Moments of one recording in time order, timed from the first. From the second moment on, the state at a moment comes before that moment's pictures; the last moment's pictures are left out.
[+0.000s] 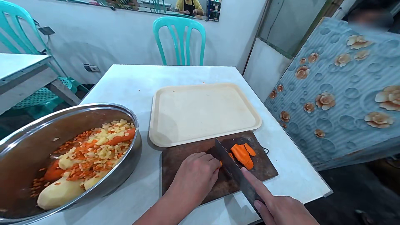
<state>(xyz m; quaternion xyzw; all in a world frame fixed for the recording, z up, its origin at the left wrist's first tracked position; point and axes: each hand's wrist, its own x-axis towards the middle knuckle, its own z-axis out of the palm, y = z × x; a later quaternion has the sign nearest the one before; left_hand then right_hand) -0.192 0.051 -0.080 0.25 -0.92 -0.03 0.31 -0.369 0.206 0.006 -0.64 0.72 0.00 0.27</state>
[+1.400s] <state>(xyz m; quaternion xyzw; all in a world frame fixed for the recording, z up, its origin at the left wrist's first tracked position) -0.196 0.057 -0.087 0.28 -0.90 -0.06 0.32 -0.365 0.197 0.010 -0.68 0.70 0.02 0.21</state>
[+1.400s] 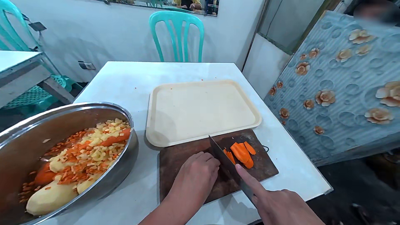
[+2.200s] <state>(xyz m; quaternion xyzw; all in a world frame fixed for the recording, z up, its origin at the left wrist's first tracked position) -0.193 0.058 -0.084 0.31 -0.90 -0.05 0.32 -0.356 0.191 0.007 -0.71 0.68 0.05 0.17</state>
